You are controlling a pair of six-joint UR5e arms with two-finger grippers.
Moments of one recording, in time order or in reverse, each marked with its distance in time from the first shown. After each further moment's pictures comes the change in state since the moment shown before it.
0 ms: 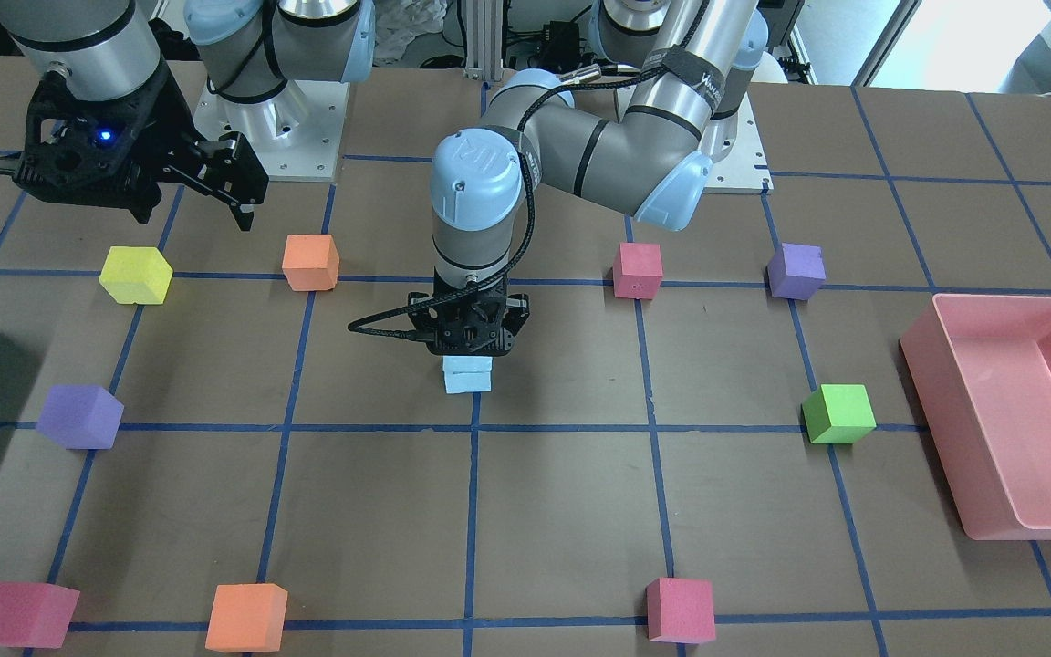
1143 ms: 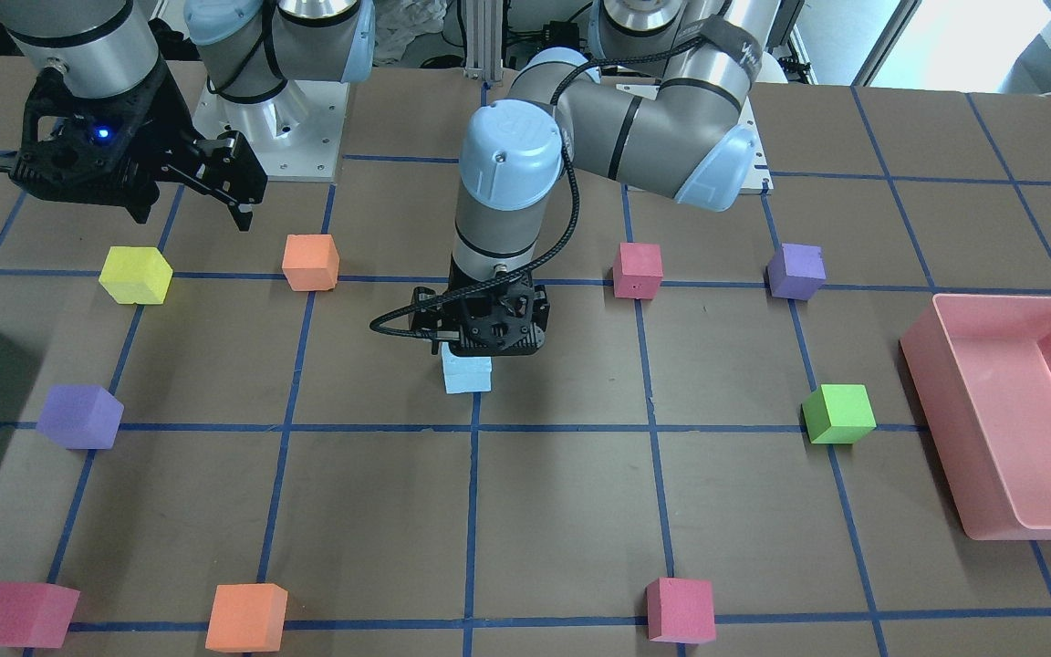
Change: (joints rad) left arm 0.090 0.072 0.077 -0.068 -0.048 -0.001; right arm -0.001 -0.003 -0.001 -0.004 0.001 -0.001
